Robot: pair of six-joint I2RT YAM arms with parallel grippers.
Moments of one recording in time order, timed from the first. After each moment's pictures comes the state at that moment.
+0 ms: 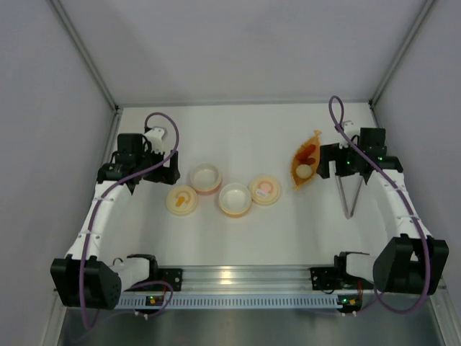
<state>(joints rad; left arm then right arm) -0.06 1.15 1.05 -0.70 0.25 0.10 -0.08 1.22 1.01 -0.64 -0.33 -0.19</state>
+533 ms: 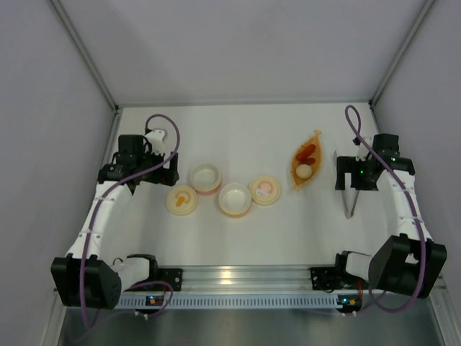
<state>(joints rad) -0.06 1.15 1.04 -0.70 0.22 0.11 -0.22 1.21 1.02 -0.89 -0.16 -0.16</state>
